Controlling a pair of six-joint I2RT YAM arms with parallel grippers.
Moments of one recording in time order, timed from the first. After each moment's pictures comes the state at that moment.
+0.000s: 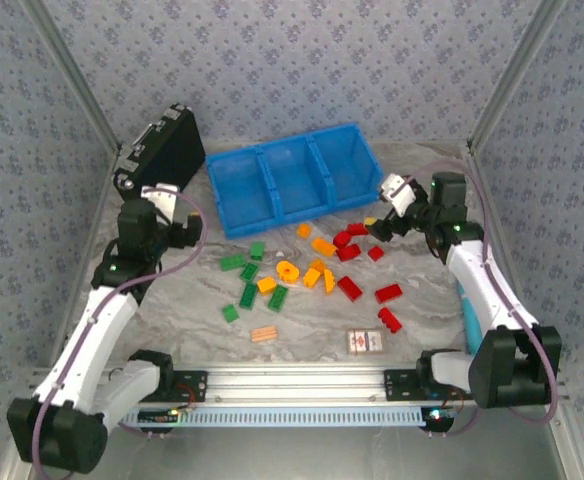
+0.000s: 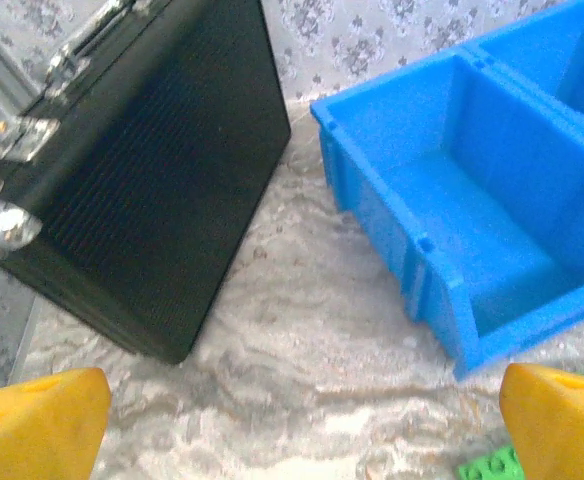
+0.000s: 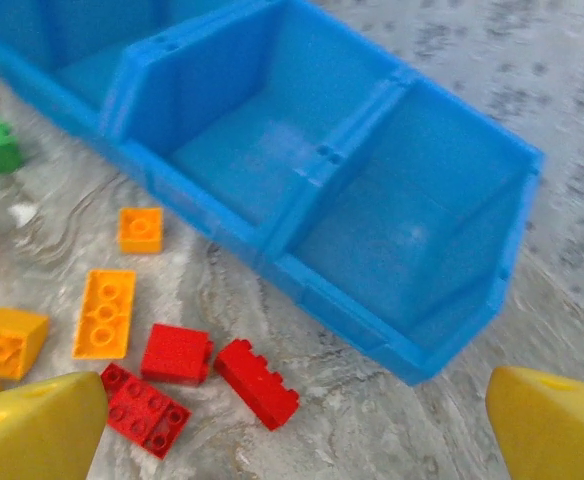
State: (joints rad) left arm -0.21 0.88 0.80 -0.39 -0.15 0.07; right arm 0.06 1.25 0.97 -0.34 -0.54 -0.75
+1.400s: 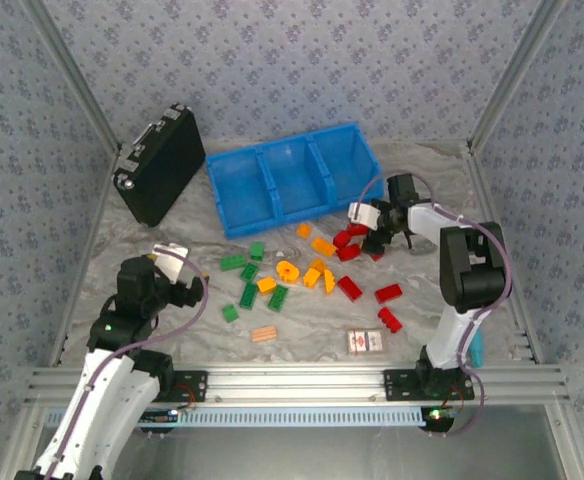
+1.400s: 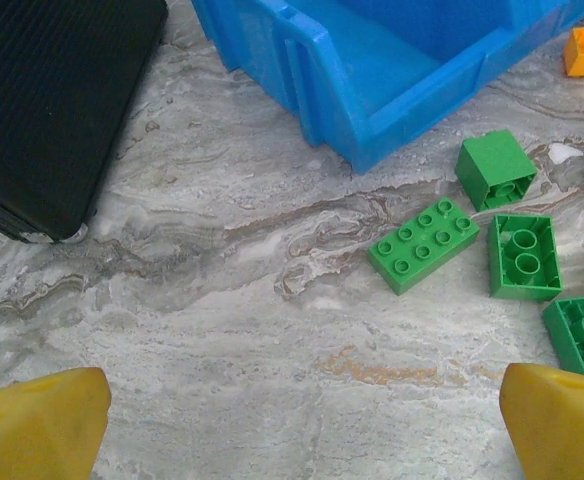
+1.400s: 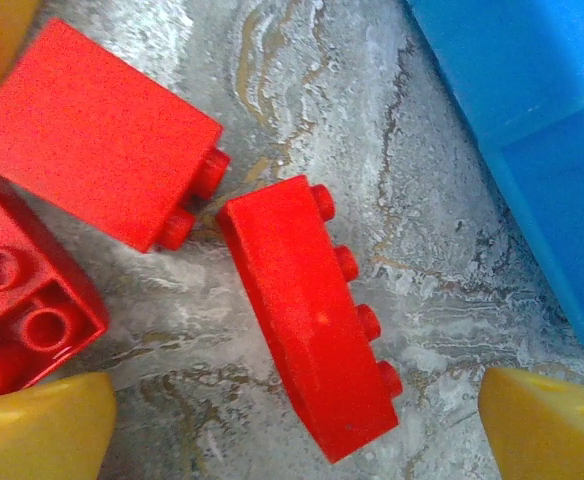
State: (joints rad) left arm -0.22 0.50 0.48 -0.58 0.01 0.19; right arm 0.13 1.84 1.13 -0.38 -0.32 -1.18
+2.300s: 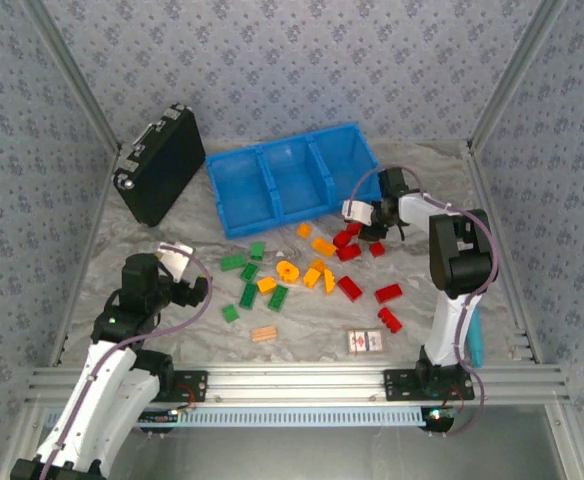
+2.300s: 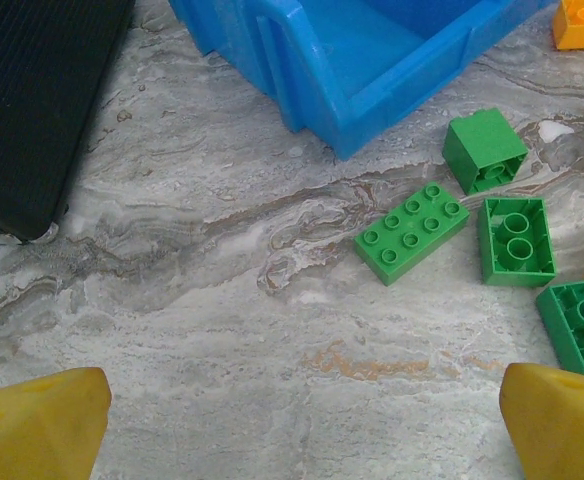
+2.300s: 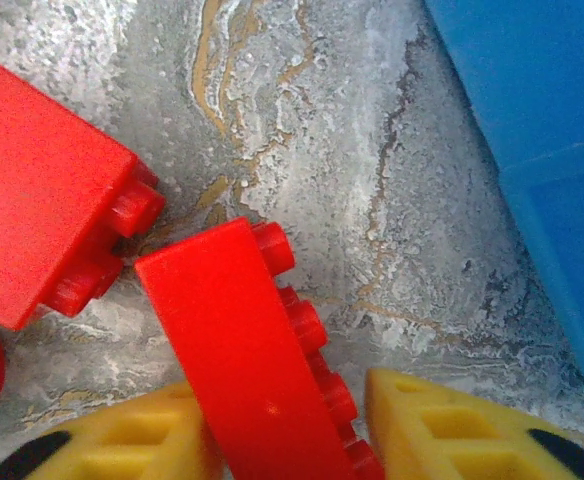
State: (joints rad) left arm -0.22 0.56 0.48 -0.55 0.04 0.22; right arm 0.16 1.96 1.27 -0.46 -0.28 -1.21
